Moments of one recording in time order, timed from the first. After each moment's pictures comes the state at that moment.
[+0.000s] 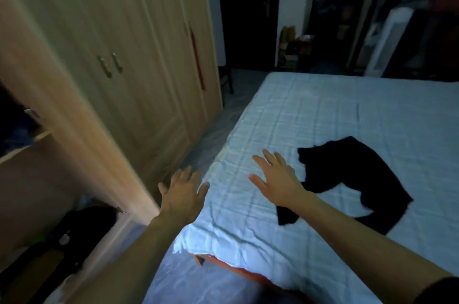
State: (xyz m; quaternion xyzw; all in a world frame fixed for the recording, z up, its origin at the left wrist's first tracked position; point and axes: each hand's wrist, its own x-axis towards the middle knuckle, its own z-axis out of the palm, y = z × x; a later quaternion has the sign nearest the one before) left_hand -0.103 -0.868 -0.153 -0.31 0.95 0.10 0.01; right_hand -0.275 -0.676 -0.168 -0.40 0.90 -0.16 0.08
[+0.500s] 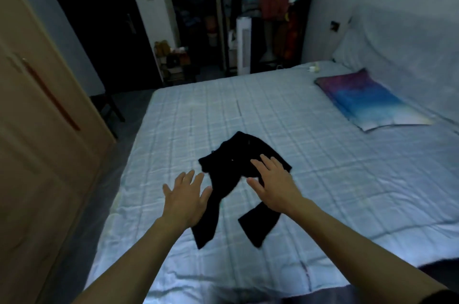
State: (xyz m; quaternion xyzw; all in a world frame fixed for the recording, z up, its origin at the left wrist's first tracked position) left_hand -0.313 -0.681 -0.170 -0.03 0.99 0.09 0.06; right_hand -0.352 -0.438 -0.173 -0.13 0.97 -0.20 0.03
